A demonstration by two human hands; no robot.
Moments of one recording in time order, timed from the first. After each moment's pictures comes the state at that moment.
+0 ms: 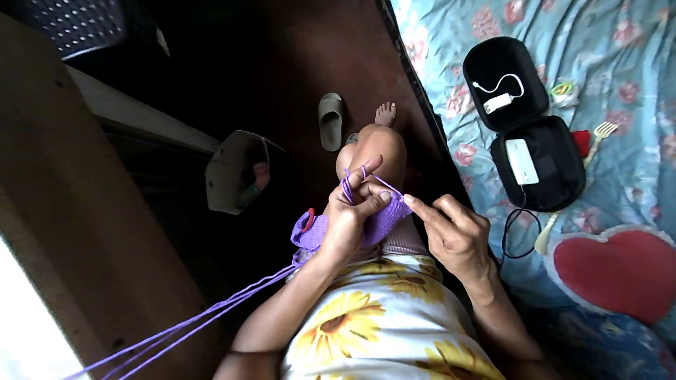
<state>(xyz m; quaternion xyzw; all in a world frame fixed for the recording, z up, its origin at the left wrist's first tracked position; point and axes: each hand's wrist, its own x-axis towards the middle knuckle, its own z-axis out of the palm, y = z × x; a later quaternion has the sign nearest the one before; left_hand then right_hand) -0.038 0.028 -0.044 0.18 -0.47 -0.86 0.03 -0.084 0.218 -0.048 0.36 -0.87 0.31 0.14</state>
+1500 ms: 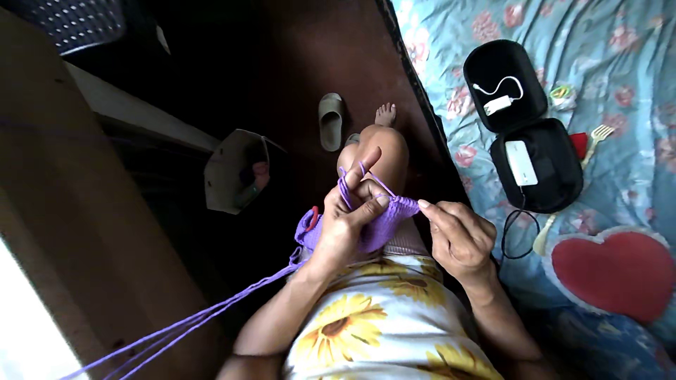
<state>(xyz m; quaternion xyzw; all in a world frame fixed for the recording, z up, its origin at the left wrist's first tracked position) -0.031 0.015 -0.030 0.10 -0.49 -0.86 0.03 -0.081 0.211 -0.046 0.38 -0.82 0.36 0.22</state>
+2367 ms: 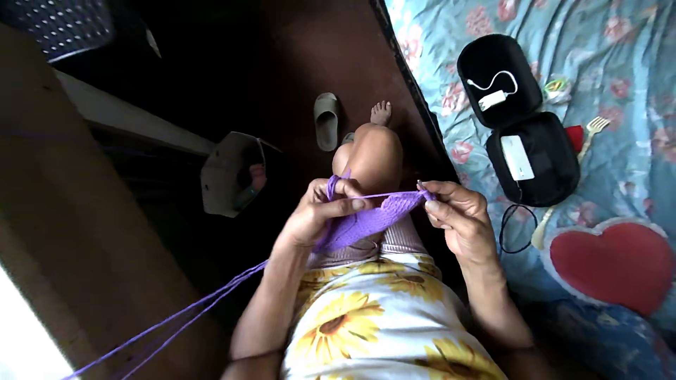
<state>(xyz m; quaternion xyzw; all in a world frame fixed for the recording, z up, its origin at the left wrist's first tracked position) -0.034 -0.032 -0.061 0.00 -0.49 -0.87 -0.08 -0.096 0.216 -0.039 0.12 -0.58 0.77 -0.21</state>
